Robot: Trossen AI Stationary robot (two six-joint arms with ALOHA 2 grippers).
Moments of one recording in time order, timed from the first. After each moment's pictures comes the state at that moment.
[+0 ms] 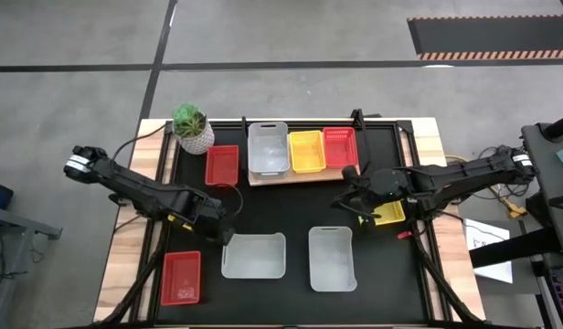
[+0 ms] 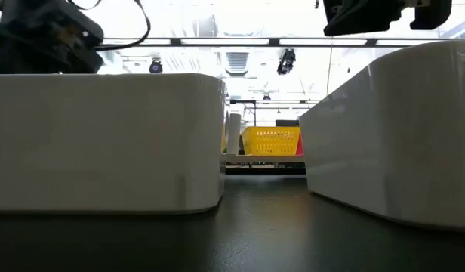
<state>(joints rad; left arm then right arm) -0.32 1.24 0.86 -0.91 0.18 -1.54 0.15 1.01 0.78 -0.29 0.03 -0.57</state>
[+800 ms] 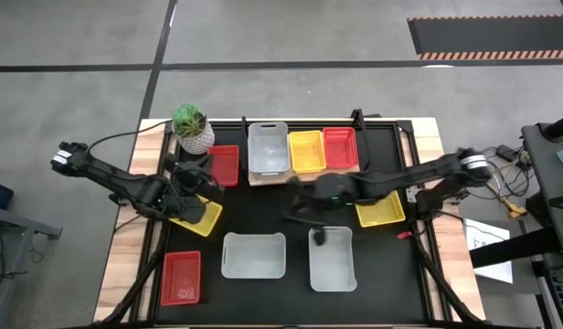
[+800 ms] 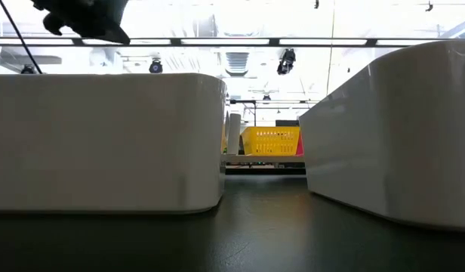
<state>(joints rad) -0.39 0.94 0.76 -0.64 -1.42 -0.67 0.13 1.59 1.24 -0.05 -0.17 -0.57</state>
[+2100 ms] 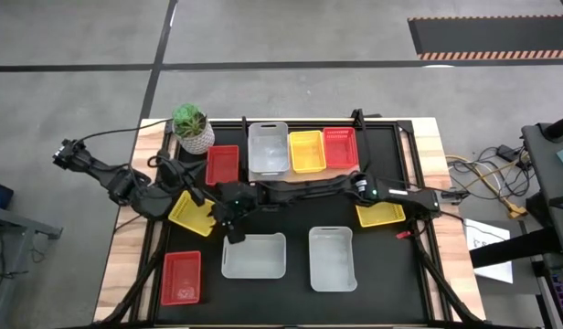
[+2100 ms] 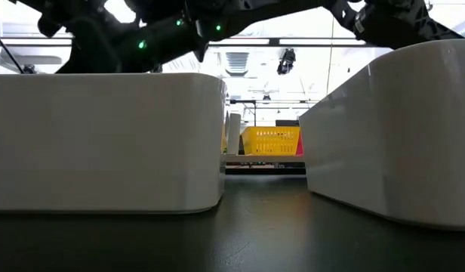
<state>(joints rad) -0.49 0.64 0.70 -0.63 -1.20 -0.51 0.04 2.58 2.35 -0.26 -0.20 -0.28</state>
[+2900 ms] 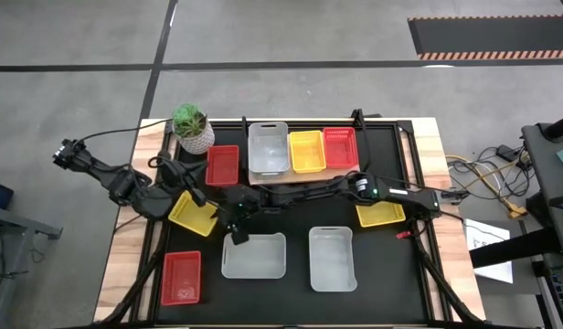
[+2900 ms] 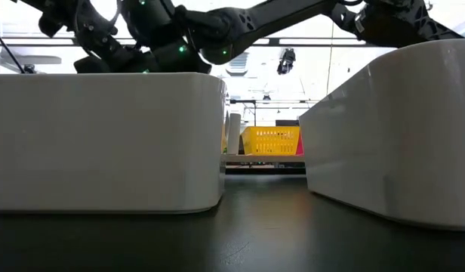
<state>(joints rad) -0.49 0.65 0.70 -0.61 -1.20 -0.51 0.03 2.57 2.20 -0.10 -0.22 -0.37</state>
